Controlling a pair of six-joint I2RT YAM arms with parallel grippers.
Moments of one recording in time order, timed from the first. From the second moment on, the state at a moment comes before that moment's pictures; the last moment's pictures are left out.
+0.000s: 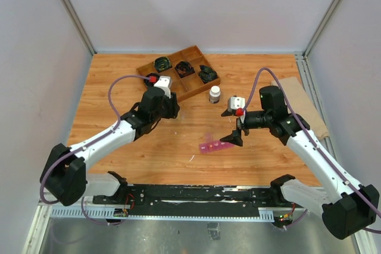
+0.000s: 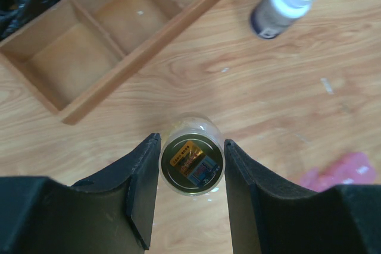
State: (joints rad) left arm -0.62 1.24 0.77 0.00 -0.16 -0.35; right arm 0.41 1.01 0.88 -0.52 -0.93 -0.69
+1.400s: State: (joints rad) left arm -0.57 1.12 0.61 0.21 0.30 -0.42; right arm 0.41 1.20 0.76 -0.62 -0.91 -1.15
